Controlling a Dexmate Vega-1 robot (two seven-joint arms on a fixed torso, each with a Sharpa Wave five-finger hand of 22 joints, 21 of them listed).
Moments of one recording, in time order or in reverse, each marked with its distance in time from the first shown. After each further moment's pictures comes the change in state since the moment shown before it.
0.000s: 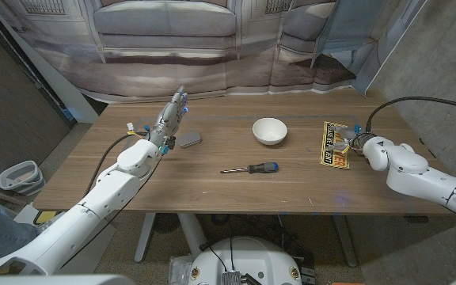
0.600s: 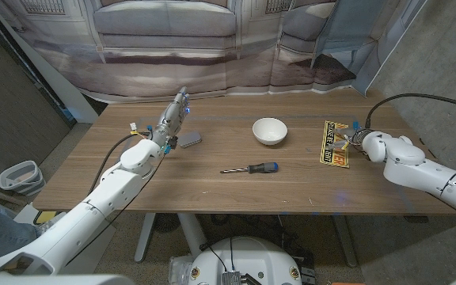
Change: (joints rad) left arm -0.033 -0.021 0.021 0.043 -0.001 0.000 -0.015; left_hand 0.000 0.000 -0.007 0.002 0.000 0.000 0.000 0.000 0.000 0.000 0.000 0.000 0.000 0.000 0.000 0.000 0.000 0.000 0.000 0.000 0.000; right arm 0.074 0.019 -0.033 0.037 0.019 -0.022 0.116; right_hand 0.000 0.000 0.004 0.004 -0.012 0.078 0.023 0.030 0.000 0.061 0.003 0.016 0.000 0.048 -0.027 0.008 0.000 0.014 0.007 0.000 0.000
